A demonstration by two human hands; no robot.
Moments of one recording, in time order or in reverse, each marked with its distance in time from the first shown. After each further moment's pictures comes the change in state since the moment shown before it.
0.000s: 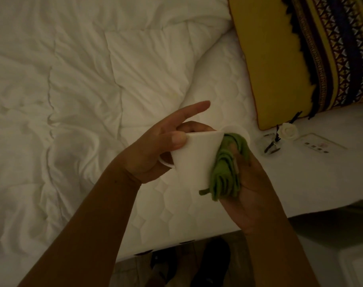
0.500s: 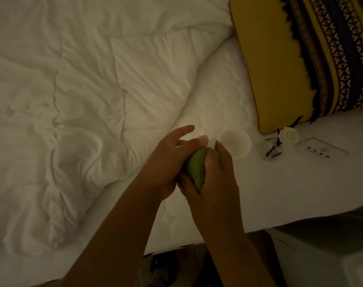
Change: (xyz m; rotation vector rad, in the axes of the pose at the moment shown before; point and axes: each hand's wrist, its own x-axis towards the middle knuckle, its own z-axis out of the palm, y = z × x) left_hand 0.005 -0.025 0.027 0.114 0.517 -0.183; right_hand -0.009 0.042 0.029 -1.404 0.272 -0.512
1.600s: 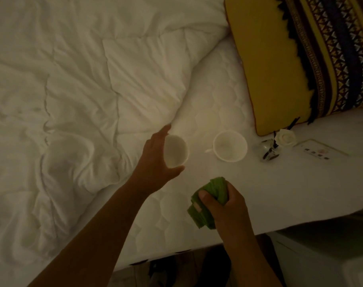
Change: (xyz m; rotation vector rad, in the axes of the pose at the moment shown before) left_hand 0.054 -0.069 -0.045 0.862 0.237 0.348; right_hand -0.011 0.085 -0.003 0.581 -0.177 0.641
